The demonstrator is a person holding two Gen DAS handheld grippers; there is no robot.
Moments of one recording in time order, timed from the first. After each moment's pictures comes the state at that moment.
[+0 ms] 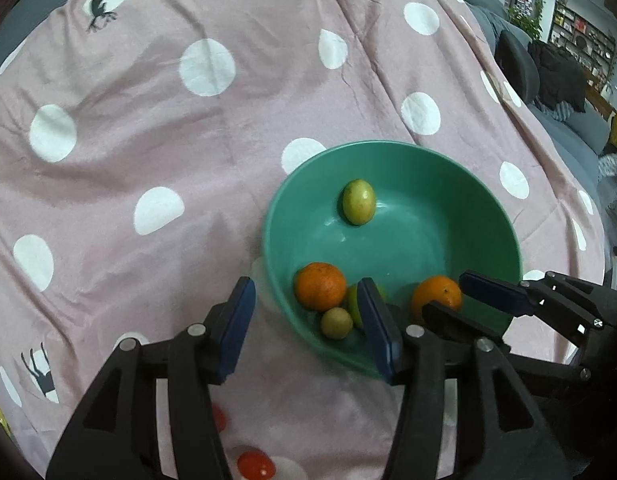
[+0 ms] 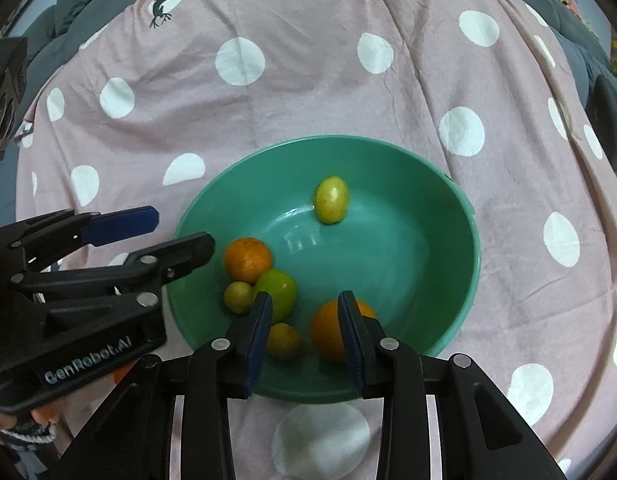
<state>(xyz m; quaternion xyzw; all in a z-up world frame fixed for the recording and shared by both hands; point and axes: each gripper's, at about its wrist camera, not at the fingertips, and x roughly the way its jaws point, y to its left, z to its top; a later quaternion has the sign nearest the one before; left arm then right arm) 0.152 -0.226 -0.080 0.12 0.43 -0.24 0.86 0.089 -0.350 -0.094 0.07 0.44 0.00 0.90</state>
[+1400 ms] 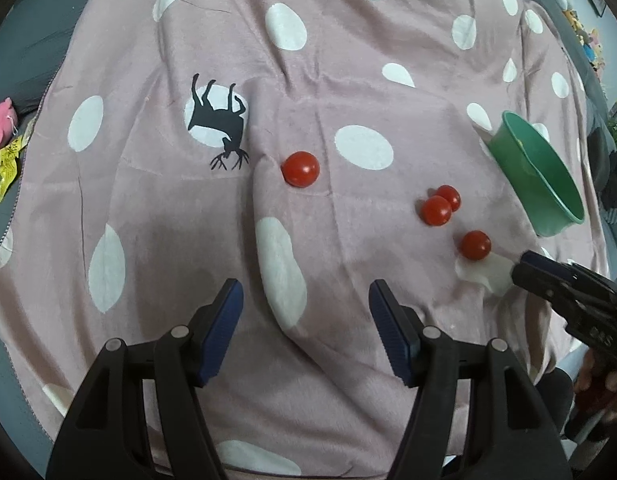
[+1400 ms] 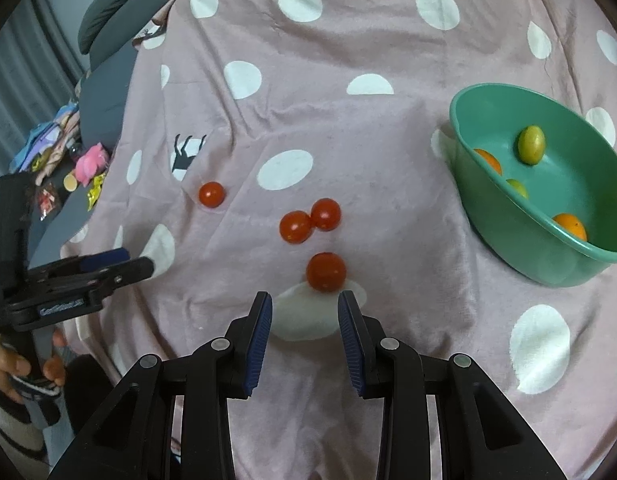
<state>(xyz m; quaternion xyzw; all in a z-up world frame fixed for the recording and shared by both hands) 0.032 0.038 -0.132 -0.06 0.50 -0.07 0.86 0.036 -0.210 -0.114 0.05 0.48 0.19 0.86</state>
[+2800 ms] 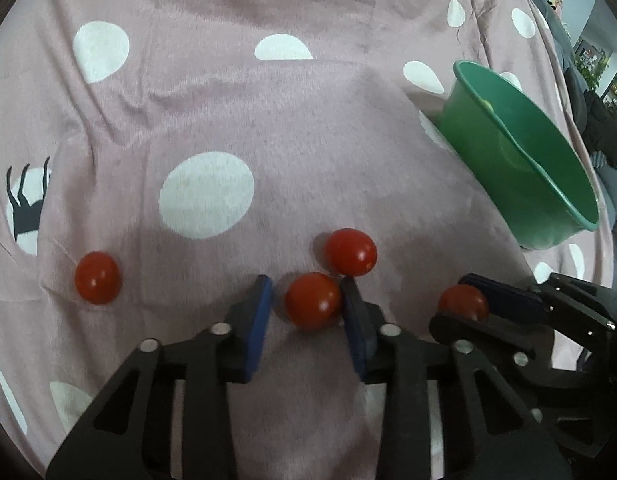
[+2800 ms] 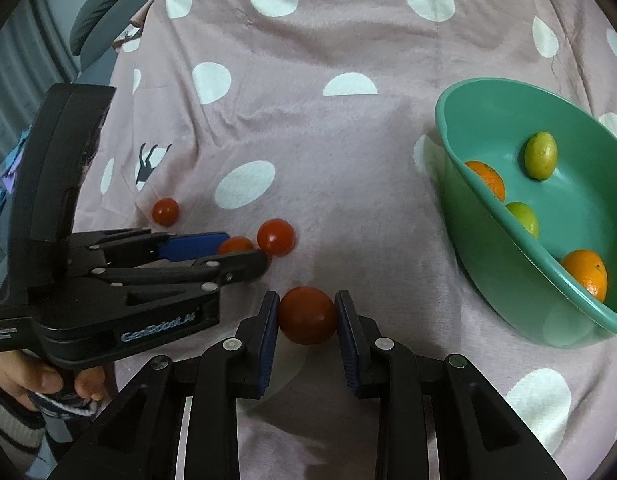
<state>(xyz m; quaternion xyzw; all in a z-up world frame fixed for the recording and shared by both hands) 0.131 -0.090 -0.170 0.02 0.51 -0.15 0.85 0.078 -0.228 -0.140 0.04 0.47 0.19 0.86</state>
